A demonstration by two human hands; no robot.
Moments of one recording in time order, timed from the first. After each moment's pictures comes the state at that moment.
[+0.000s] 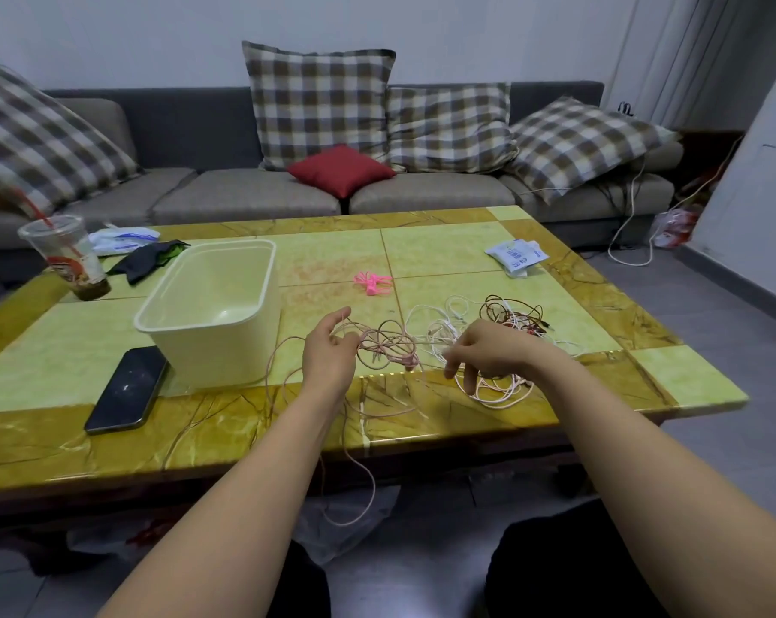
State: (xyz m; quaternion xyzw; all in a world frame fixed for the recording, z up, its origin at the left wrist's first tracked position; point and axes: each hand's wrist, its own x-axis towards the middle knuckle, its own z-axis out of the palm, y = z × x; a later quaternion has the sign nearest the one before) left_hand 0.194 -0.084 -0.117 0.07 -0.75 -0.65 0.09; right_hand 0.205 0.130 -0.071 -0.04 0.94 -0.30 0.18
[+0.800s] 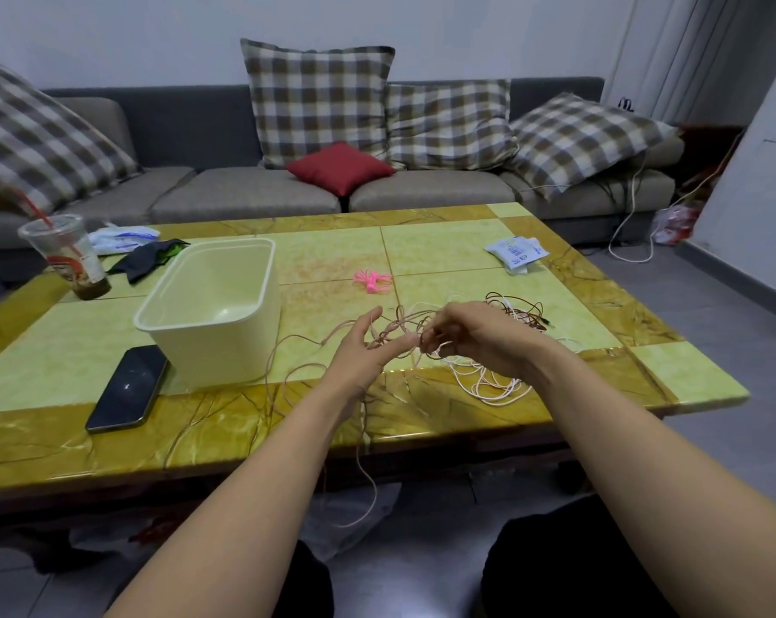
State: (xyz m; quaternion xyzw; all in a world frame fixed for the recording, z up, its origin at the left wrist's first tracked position) left_hand 0.215 -0.066 -0.101 -0.03 -0.73 -0.68 -0.08; right_hand 0.202 0.116 -0.071 -0.08 0.72 -0.67 0.16
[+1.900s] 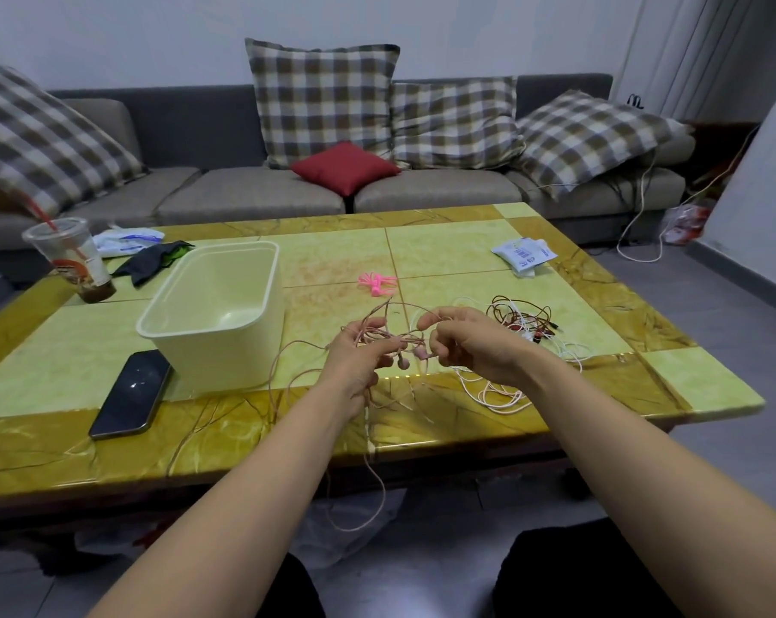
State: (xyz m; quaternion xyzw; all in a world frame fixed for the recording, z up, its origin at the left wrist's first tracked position) left_hand 0.202 -0.067 -0.097 0.10 -0.66 -0.74 -0.09; right_hand 0.190 0.108 -0.081 -0.06 0.73 -0.66 0.17
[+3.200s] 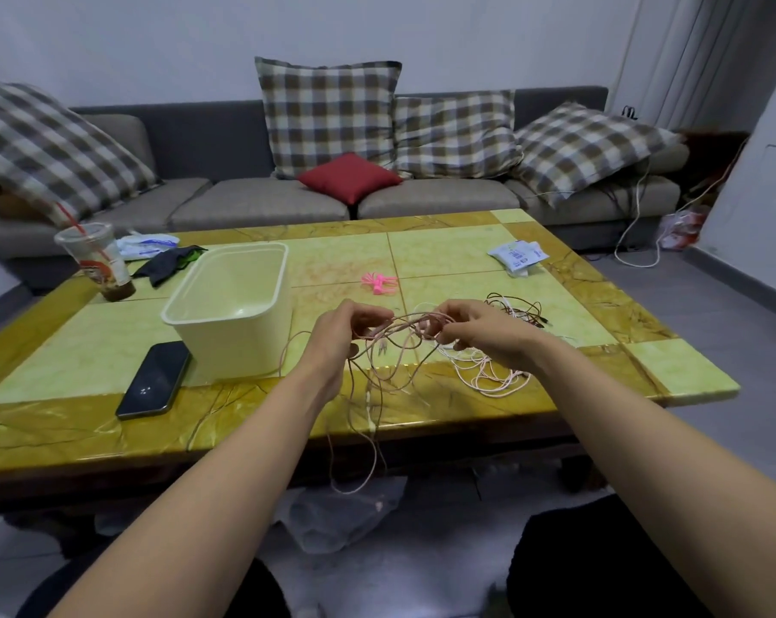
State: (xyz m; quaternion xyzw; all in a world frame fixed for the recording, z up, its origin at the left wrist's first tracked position) left_hand 0.233 -0.086 -0.071 -0.01 -0.72 -0.70 -0.01; right_hand 0.224 0.123 -0.060 -0.09 0.83 -0.53 0.14
